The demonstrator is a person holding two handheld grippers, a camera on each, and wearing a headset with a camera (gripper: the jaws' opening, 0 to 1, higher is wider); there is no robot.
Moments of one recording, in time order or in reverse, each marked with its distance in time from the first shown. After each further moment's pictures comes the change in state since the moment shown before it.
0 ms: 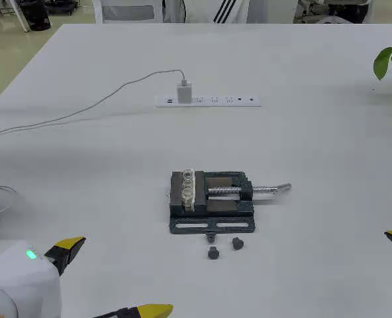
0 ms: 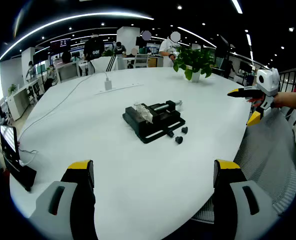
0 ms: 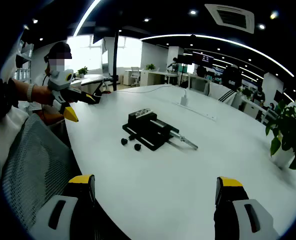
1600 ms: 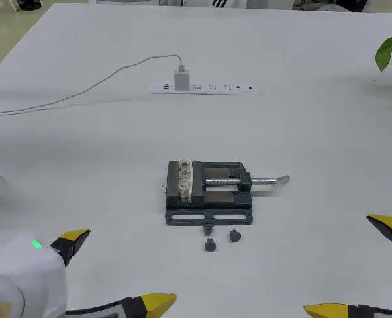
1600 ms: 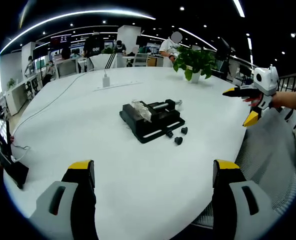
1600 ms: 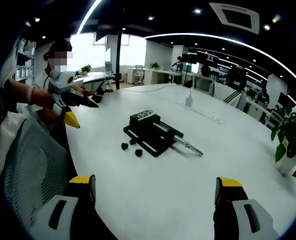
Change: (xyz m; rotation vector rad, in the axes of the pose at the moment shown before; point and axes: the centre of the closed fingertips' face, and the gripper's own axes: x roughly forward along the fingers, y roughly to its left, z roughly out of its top) left arm 0.015 -0.002 -0.004 -0.035 0.000 -0.025; right arm 0.024 0.002 0.017 -0.026 0.012 0.026
